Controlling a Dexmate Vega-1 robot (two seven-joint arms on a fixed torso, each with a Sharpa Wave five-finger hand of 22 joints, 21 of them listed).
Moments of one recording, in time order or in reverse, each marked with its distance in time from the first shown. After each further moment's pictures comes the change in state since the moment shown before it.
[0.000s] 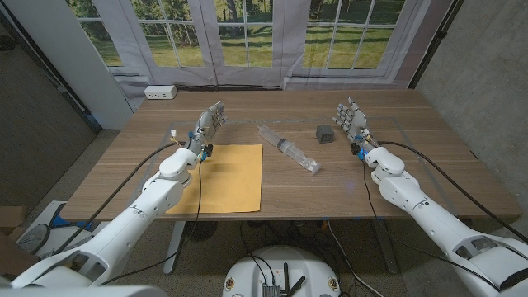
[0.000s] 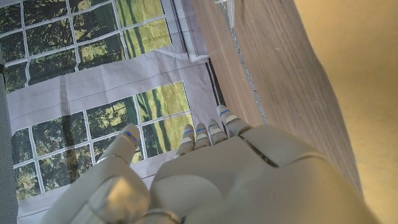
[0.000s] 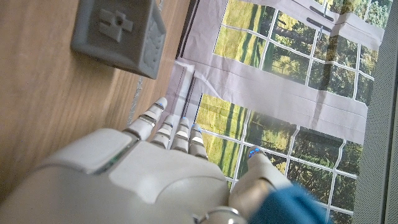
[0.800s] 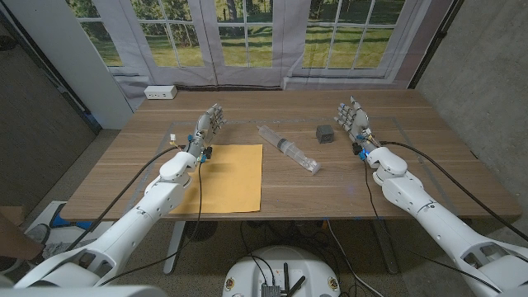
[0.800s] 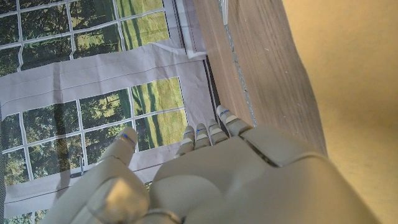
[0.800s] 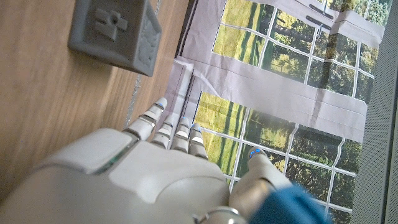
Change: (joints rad) left arm -0.002 -0.043 -0.008 0.090 -0.039 -0.059 -0.040; left_hand -0.021 -0.016 -0.016 0.042 0.000 -0.023 0.013 0.000 0.000 -0.015 0.015 0.000 0.000 -0.013 0.013 0.000 0.000 -0.005 -0.005 0.000 0.000; right arm -0.017 -0.018 0.008 -0.052 0.009 -0.035 -0.018; right_hand 0.000 0.000 -0.004 0.004 -0.007 0.000 0.000 0.000 0.000 0.000 0.000 0.000 0.000 0.000 0.000 0.000 0.017 0.000 0.000 0.000 0.000
